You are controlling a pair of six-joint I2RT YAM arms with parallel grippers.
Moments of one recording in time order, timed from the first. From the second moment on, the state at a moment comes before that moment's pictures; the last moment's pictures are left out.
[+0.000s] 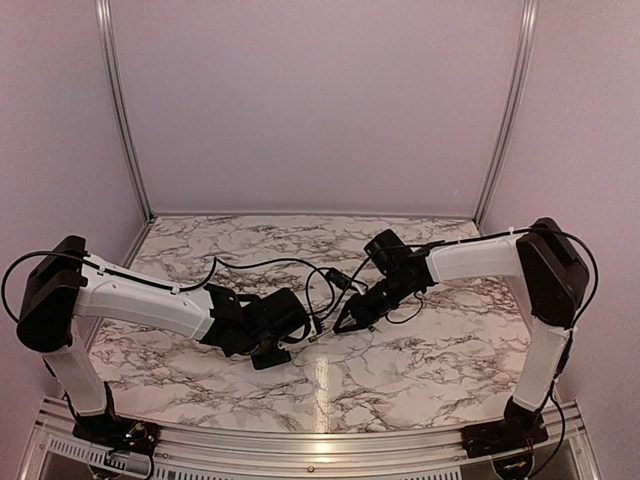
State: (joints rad) left arm -1.15 1.77 1.09 -0.45 -0.44 0.25; right arm 0.68 1.88 1.18 -0.42 -0.69 0.06
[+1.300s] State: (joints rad) left arm -1.16 1.74 1.07 -0.37 -0.54 0.30; right arm 0.68 1.78 1.21 -0.47 -0.67 0.09
